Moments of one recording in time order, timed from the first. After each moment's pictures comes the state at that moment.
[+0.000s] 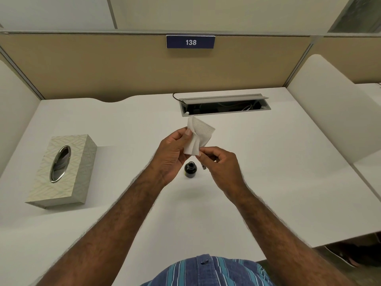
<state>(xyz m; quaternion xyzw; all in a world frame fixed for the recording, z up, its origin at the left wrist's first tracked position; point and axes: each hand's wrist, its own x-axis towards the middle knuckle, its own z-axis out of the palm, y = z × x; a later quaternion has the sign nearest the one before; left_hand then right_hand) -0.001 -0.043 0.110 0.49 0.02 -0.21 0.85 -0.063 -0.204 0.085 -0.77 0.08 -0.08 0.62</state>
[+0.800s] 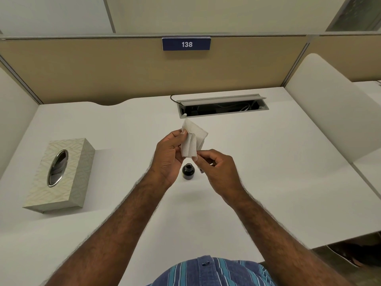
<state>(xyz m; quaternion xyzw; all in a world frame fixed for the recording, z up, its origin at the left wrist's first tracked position) 0.002 -0.054 0.109 0.48 0.05 -0.16 0.86 -0.069 -0.206 0.084 -0.78 0.06 -0.08 0.62</state>
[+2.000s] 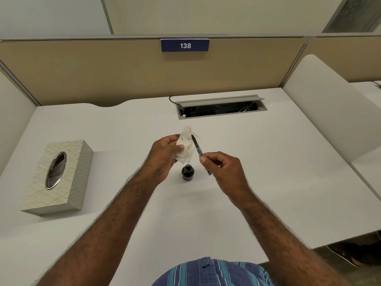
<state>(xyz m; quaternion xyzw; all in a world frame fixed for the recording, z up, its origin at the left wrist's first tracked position) 0.022 -0.038 0.093 0.60 0.08 -0.20 0.77 -0.073 -0.225 0.082 -0.77 0.11 -0.06 0.63</state>
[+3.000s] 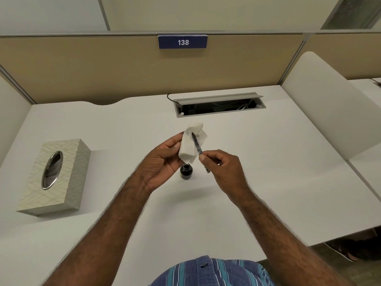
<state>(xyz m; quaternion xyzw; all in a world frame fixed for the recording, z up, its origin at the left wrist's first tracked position) 0.005 -0.025 0.090 0.36 -0.06 -0.32 0.88 -0.070 -0.225 0.080 -0.78 0.11 -0.07 0.61</state>
